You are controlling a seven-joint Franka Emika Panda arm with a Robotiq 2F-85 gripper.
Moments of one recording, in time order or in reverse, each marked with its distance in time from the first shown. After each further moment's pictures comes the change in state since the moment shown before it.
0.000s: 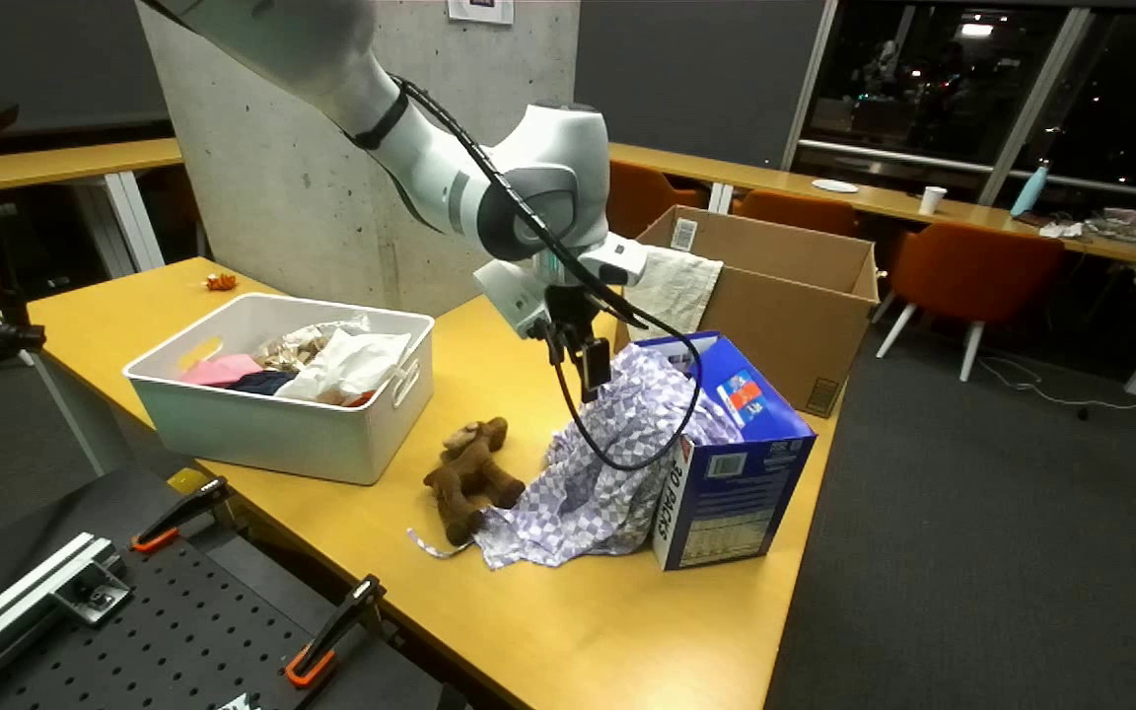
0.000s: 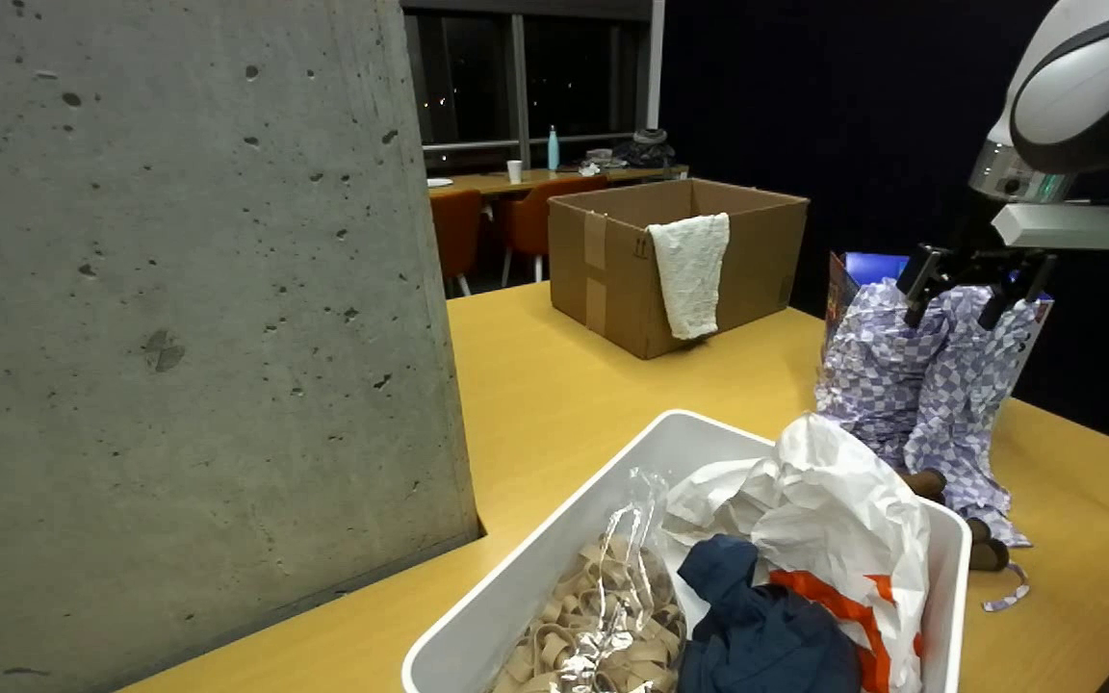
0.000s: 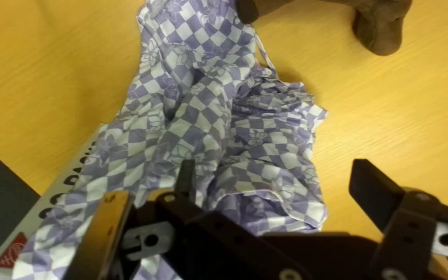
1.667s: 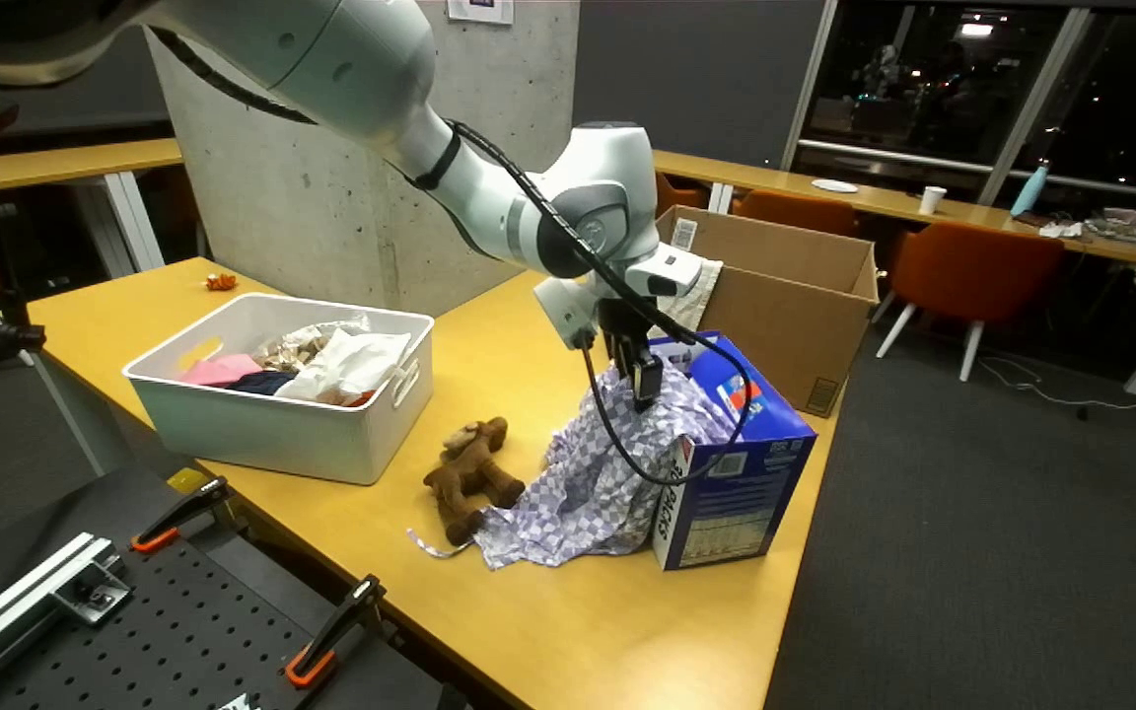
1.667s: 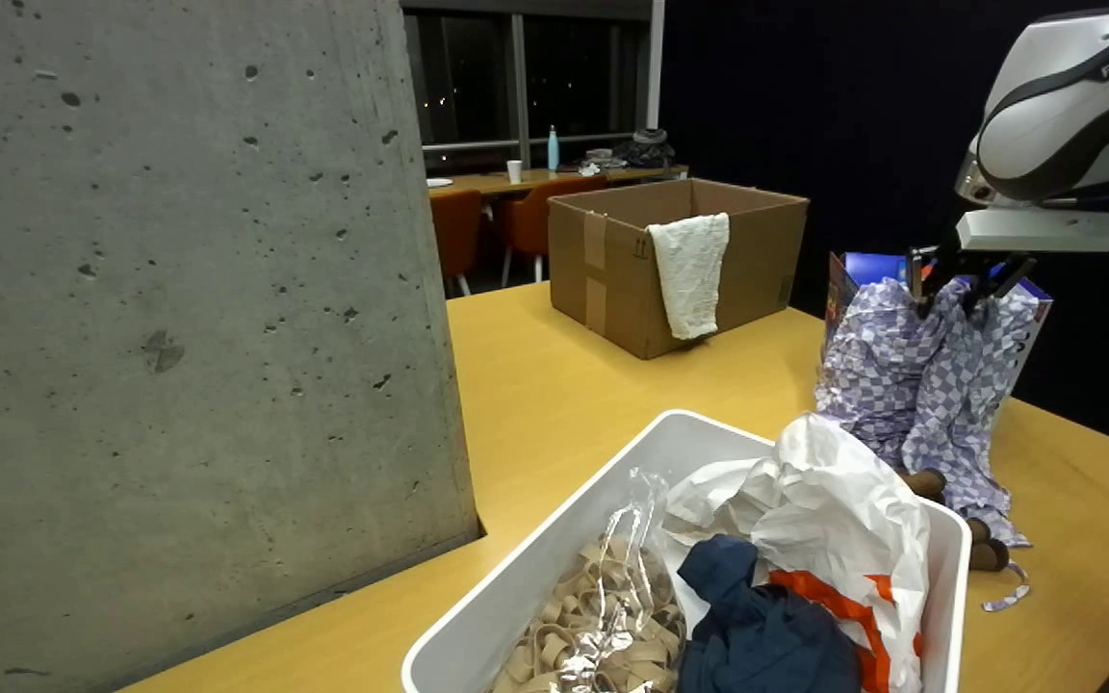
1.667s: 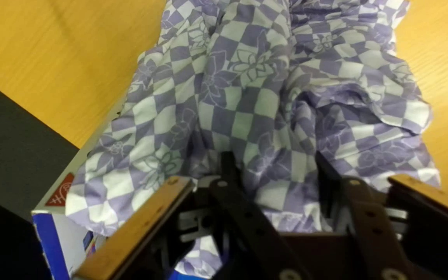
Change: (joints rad) arm 0.019 0.171 -0.110 0.228 -0.036 -0.005 0.172
